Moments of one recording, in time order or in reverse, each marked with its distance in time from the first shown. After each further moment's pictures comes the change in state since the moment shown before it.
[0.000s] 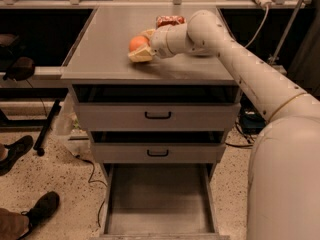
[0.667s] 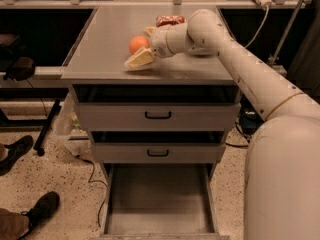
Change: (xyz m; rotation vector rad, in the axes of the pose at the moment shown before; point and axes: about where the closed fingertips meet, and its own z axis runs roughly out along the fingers) arm -0.001 0.003 0.002 -0.034 -0.014 0.027
